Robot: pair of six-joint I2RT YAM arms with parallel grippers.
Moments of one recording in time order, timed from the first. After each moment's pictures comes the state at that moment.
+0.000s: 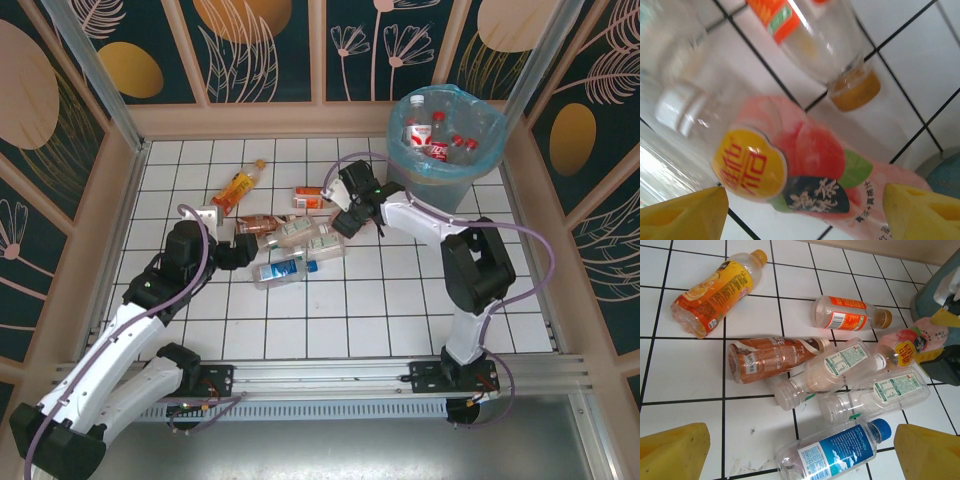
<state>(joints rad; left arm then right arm) -0.45 0.81 0.72 -0.49 -0.07 -0.42 0.58 1.84 1.35 -0.54 0.10 -0.48</state>
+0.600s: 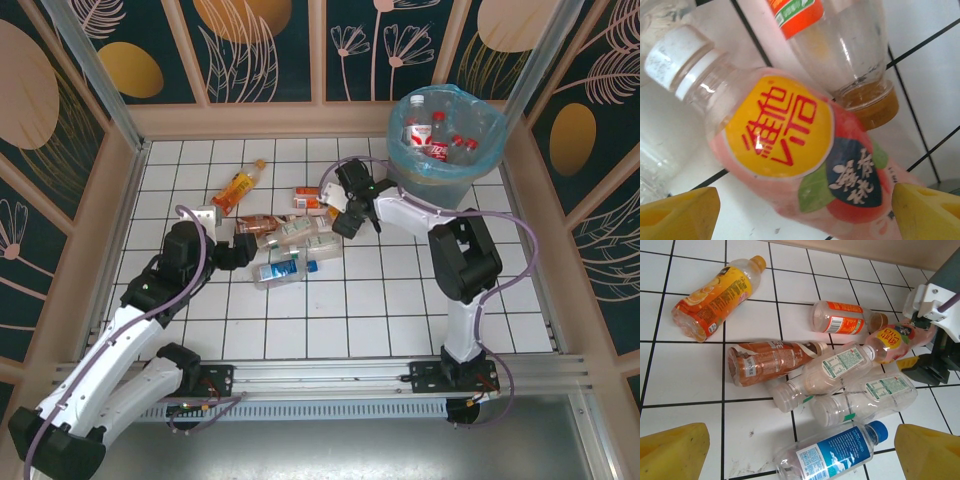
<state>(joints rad) -0.45 0.78 0.72 -0.49 -0.07 -0.42 0.58 1.95 1.43 -0.53 0.10 -0.64</state>
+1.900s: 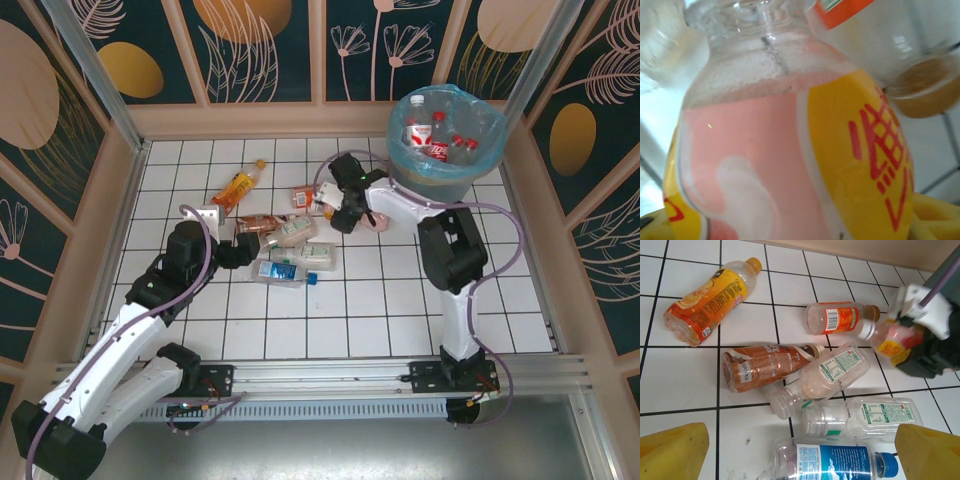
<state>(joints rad) -0.45 0.81 0.69 -0.43 -0.06 -0.41 0.58 2.02 1.58 -0.69 0.06 -0.60</state>
